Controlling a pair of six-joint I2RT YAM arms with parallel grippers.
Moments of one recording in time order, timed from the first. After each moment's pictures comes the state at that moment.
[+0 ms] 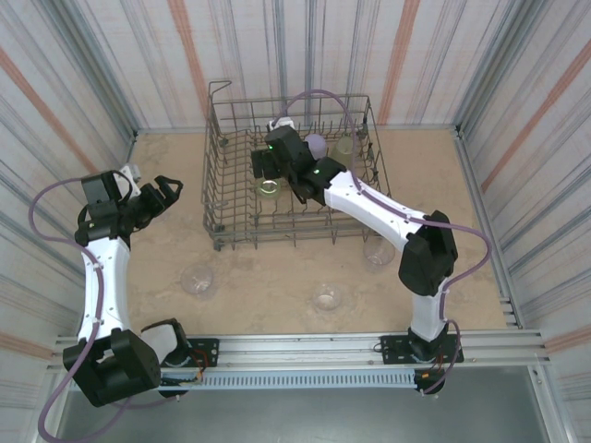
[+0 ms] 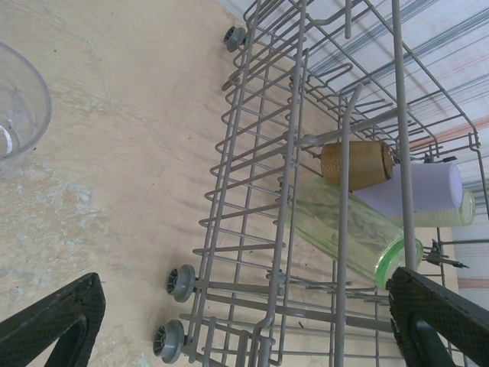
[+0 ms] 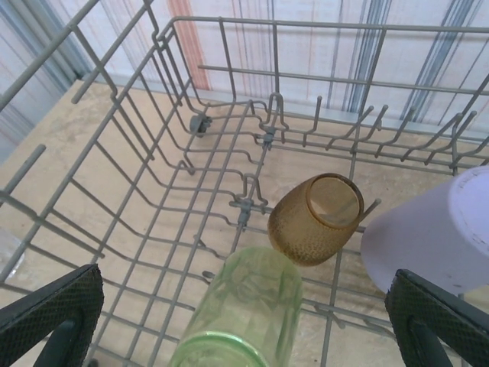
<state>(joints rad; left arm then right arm) 0.30 1.07 0.99 -0.61 0.52 -0.42 0.82 1.89 1.77 -0.42 0.36 0.36</state>
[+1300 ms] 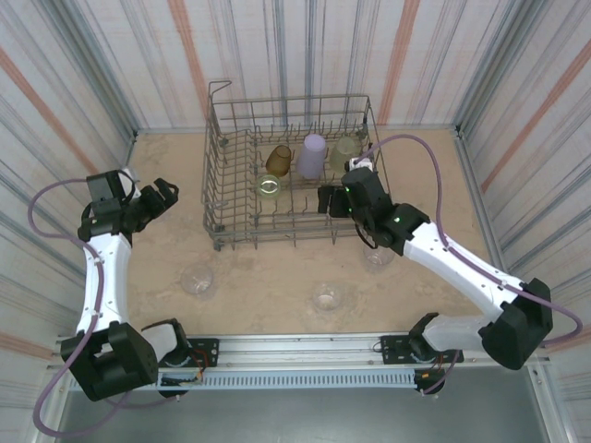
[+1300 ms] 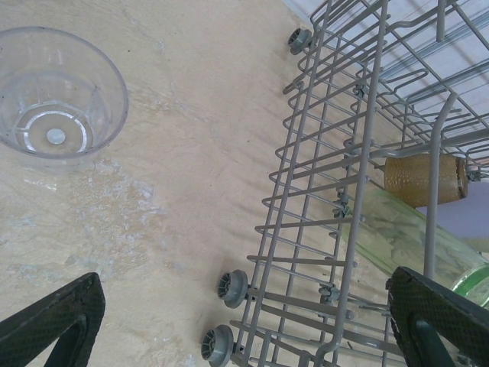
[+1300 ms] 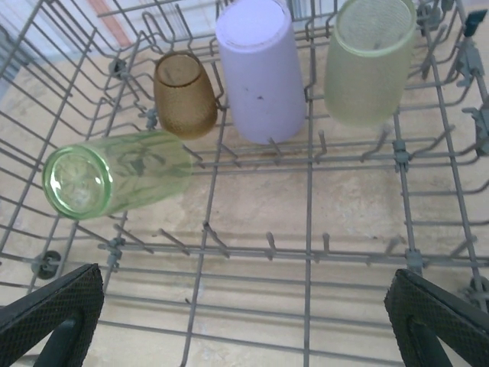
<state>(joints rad) 0.28 1.11 0.99 -0.64 0.36 -0.41 0.73 1.23 1.08 -0.46 0.32 0.55</state>
